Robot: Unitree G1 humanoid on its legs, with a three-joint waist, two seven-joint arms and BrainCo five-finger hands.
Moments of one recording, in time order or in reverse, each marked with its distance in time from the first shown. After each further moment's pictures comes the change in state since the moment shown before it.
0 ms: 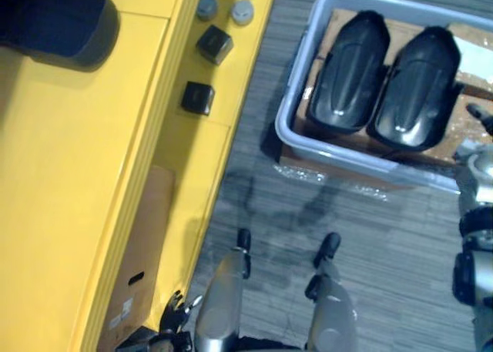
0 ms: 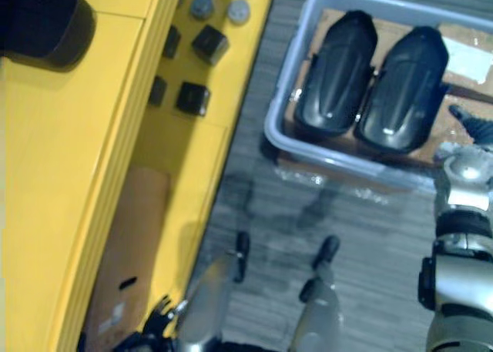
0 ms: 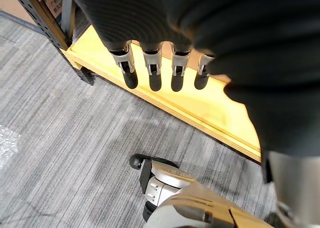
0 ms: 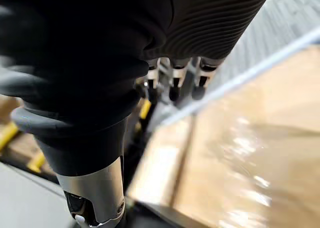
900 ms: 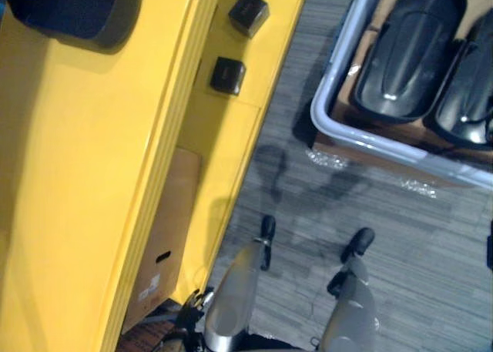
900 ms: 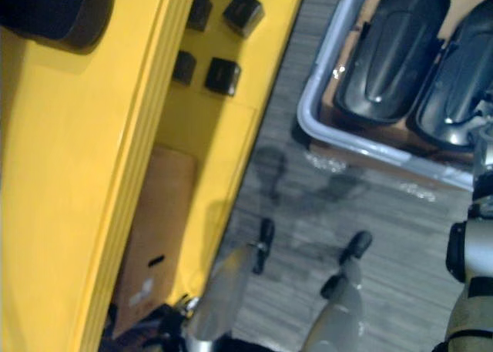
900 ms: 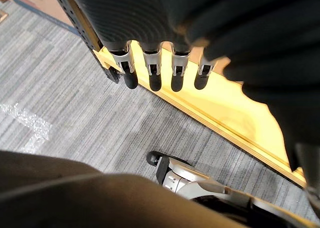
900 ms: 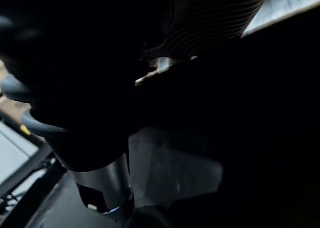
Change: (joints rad) left arm -0.007 0.001 -0.142 0.008 -0.085 0.000 -0.065; right arm -0.268 -0.191 0.215 0.156 -0.123 0.267 0.066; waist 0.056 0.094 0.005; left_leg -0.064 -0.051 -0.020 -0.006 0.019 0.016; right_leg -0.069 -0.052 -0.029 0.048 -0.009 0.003
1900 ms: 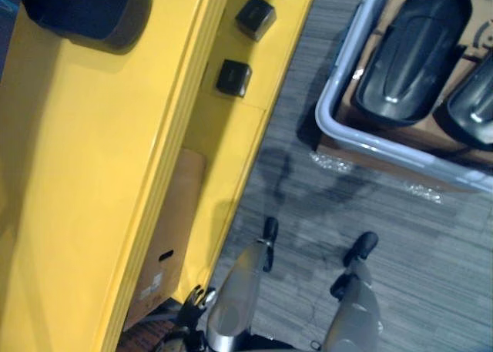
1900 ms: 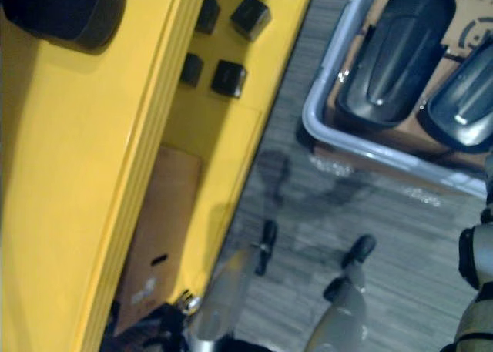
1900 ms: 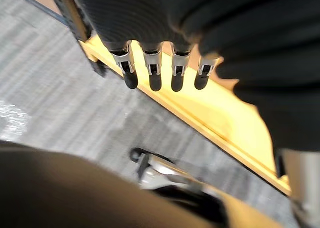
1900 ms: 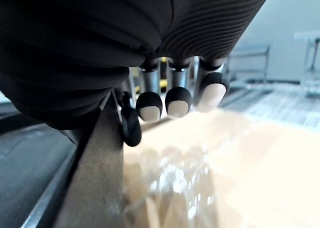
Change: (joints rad) left arm 0.025 0.019 -0.031 -0.114 -0.067 -0.059 0.013; right arm 0.000 -0.041 0.135 0.023 -0.395 0.155 -0.013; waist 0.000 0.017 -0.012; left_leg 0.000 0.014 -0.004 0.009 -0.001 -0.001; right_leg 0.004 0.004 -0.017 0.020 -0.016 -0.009
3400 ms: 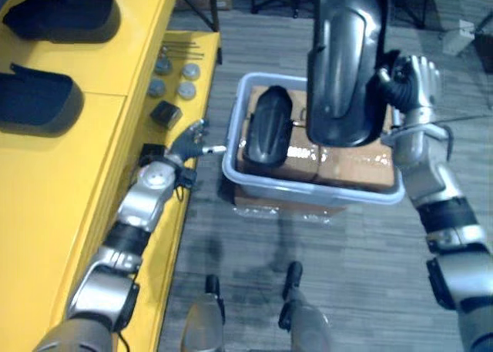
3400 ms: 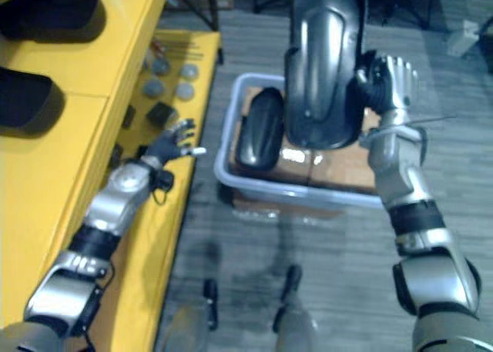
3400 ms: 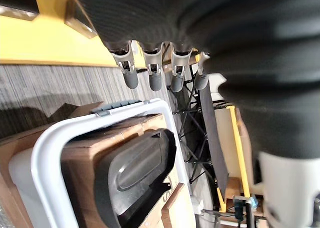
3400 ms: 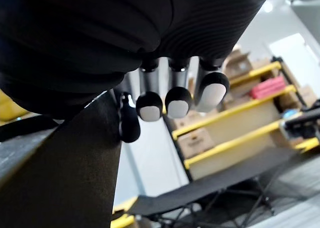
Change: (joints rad) left arm -0.977 0.332 0.013 -0.267 0.189 0.528 -0.076; right arm 0.214 0.367 -0.028 -0.666 -0.269 -0.384 0.011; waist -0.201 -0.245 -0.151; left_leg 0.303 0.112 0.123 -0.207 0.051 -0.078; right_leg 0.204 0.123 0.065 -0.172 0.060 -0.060
